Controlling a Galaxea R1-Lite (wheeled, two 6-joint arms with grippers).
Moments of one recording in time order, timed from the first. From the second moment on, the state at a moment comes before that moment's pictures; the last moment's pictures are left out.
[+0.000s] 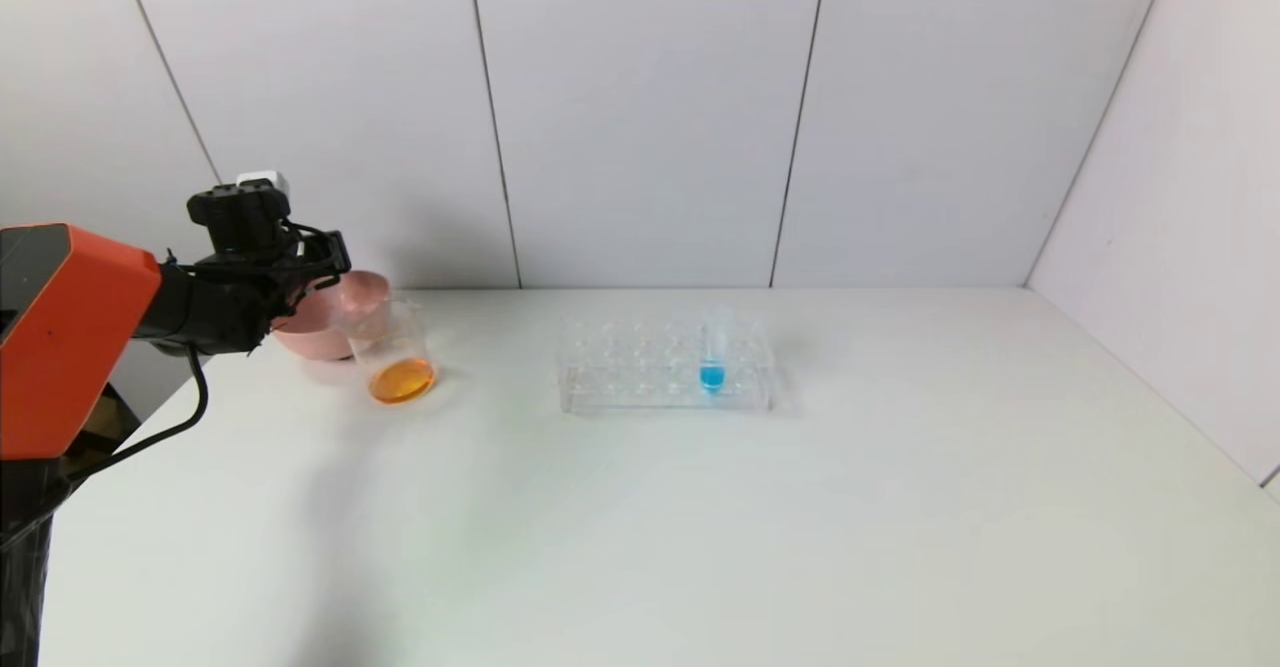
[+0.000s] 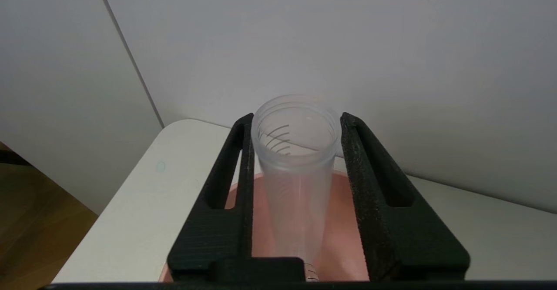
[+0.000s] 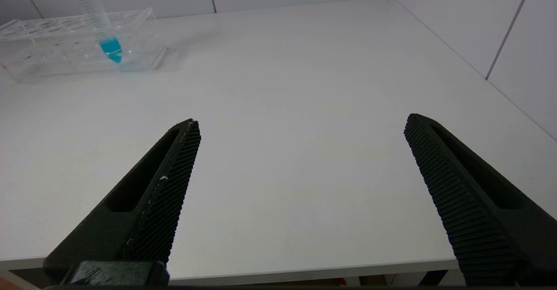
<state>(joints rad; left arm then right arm) 0.15 2.35 -1.60 -0.66 0.12 -0.09 0.00 0.00 0.00 0.00 -0.04 0.09</state>
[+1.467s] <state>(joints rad) -0.13 1.46 -0.67 -0.84 0.00 0.02 0.00 0.00 0.00 0.00 -0.04 0.09</state>
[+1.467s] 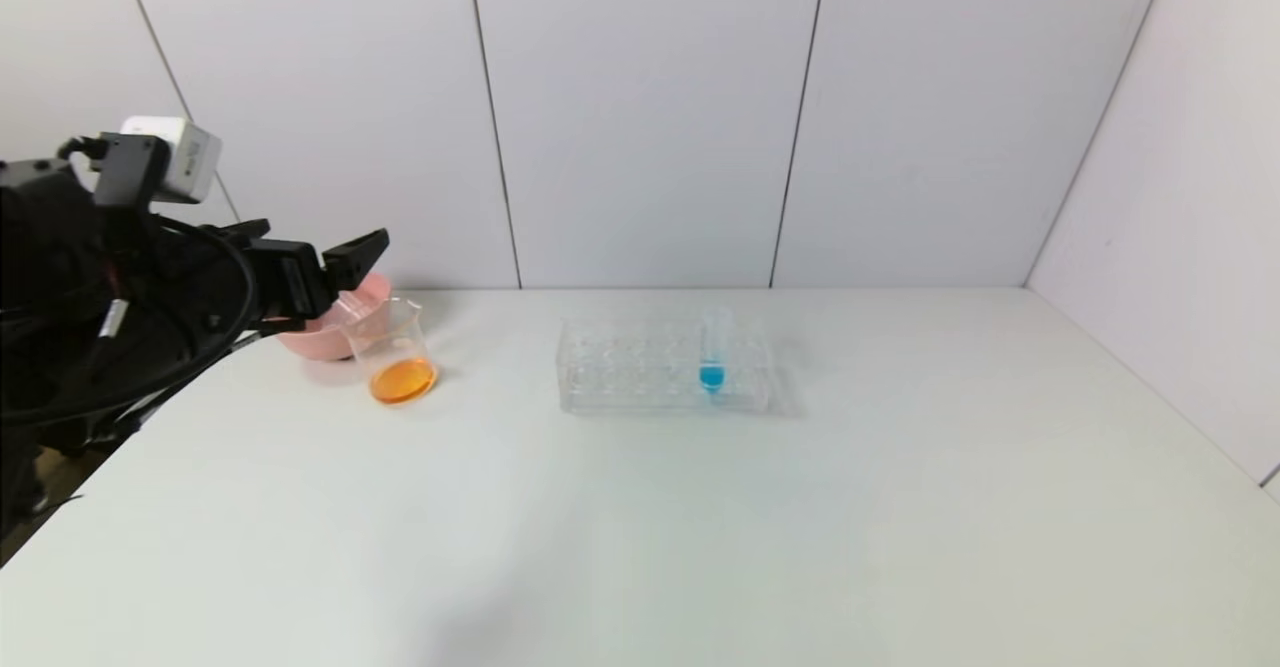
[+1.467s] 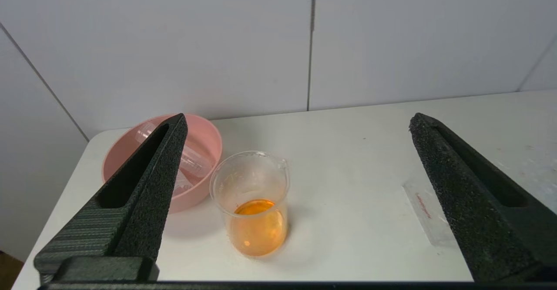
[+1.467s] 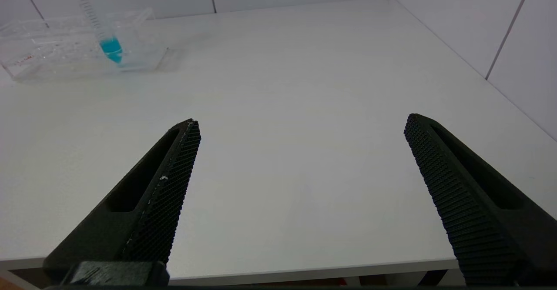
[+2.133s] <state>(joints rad) -0.17 0.63 -0.60 -0.20 0.06 0.11 0.00 0.00 0.00 0.00 -0.04 0.09</state>
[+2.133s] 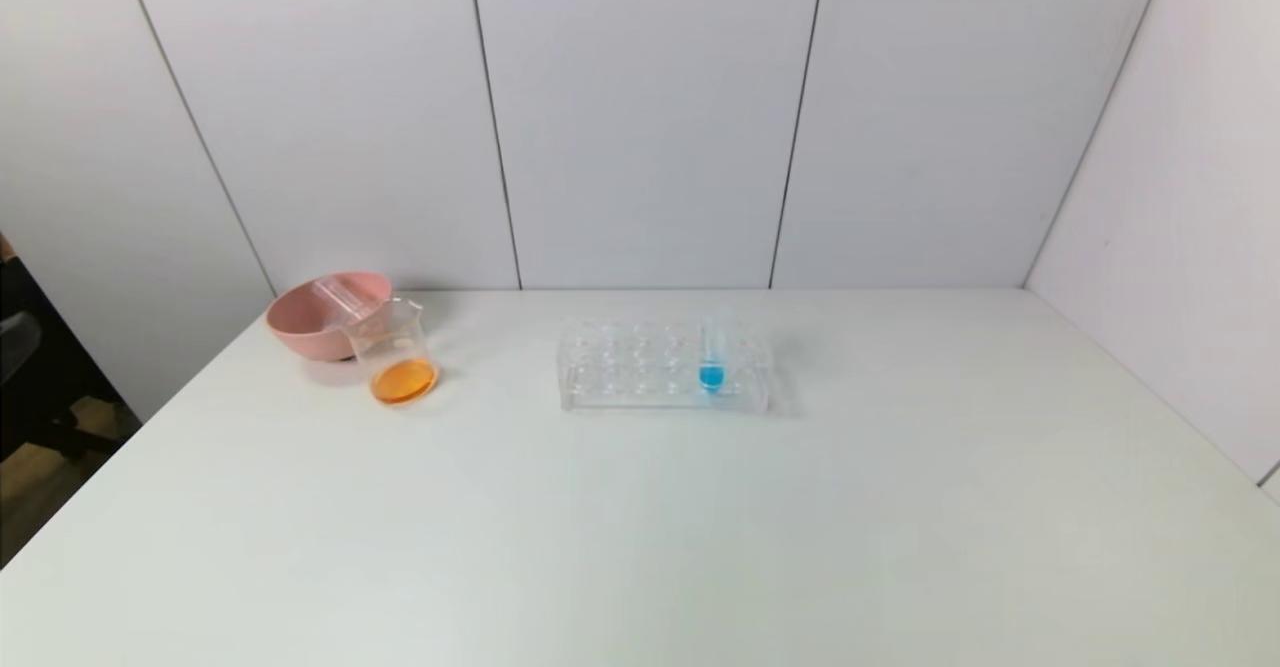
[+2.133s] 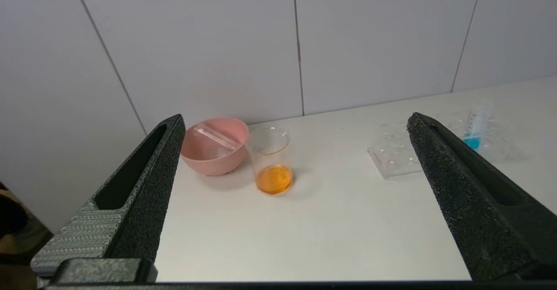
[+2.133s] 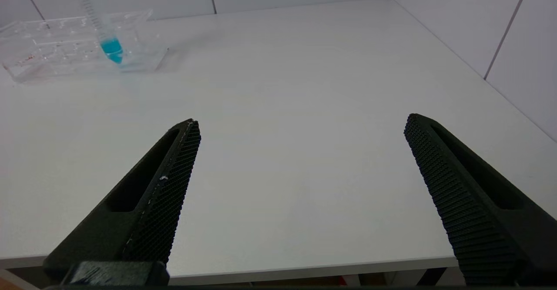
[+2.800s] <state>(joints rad) -0.11 0.29 -0.61 -0.01 0.30 0.21 0.00 0.00 0.00 0.00 -0.04 0.09</state>
